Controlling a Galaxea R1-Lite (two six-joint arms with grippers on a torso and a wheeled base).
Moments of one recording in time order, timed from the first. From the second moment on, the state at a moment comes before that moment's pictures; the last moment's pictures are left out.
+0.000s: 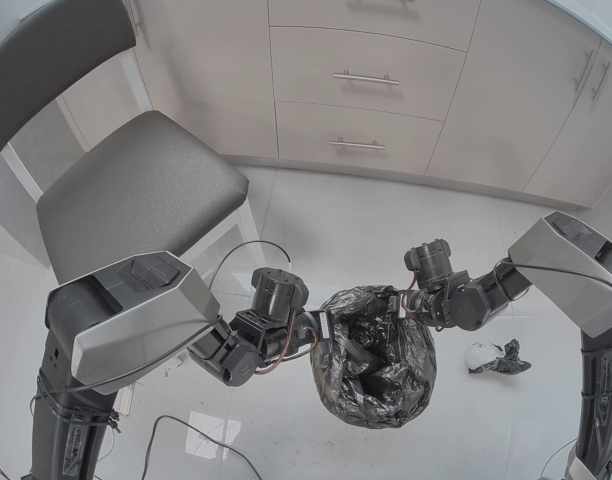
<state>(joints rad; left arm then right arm) -0.62 2.45 -1.18 -0.76 -0.05 -0.53 0.42 2.35 -1.22 -0.36 -0.42 0.34</state>
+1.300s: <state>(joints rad) -0.57 2.55 -1.27 -0.70 0.04 -0.39 0.40 2.43 -1.32 -0.42 -0.41 0.34</state>
